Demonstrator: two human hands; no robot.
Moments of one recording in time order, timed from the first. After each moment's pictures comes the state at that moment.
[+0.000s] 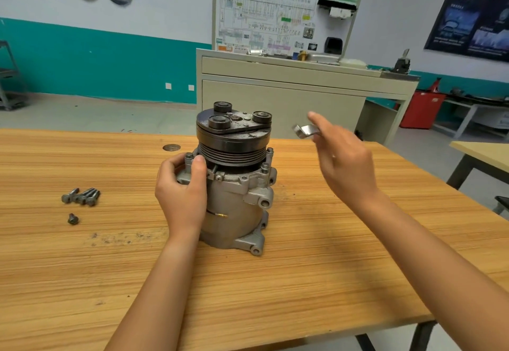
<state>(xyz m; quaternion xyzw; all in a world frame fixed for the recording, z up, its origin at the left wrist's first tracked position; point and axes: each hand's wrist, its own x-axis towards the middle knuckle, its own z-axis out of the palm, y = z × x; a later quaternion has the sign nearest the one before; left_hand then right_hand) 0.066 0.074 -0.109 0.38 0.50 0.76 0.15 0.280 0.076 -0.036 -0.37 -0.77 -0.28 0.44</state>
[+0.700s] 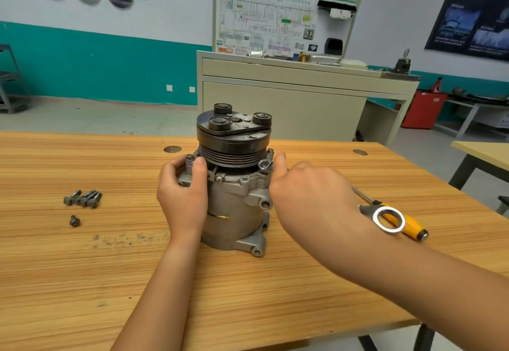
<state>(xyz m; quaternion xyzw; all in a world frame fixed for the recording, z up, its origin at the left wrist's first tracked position) 0.068 0.073 -0.109 0.38 0.51 0.76 0.16 0.211 0.002 -0.018 -0.55 -0.79 -0.28 -0.02</state>
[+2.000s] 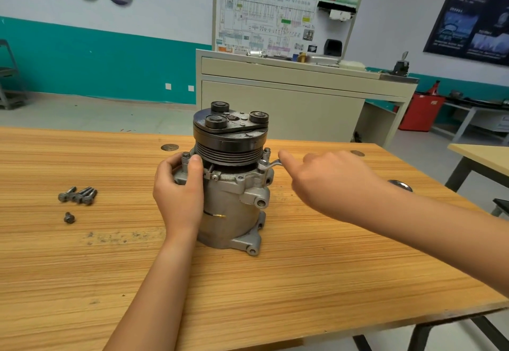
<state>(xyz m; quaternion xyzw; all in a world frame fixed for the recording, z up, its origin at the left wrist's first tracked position) 0.069 0.073 -0.110 0.38 0.51 0.76 0.17 0.260 0.040 -0.017 -0.45 -0.83 -0.33 -0.02</state>
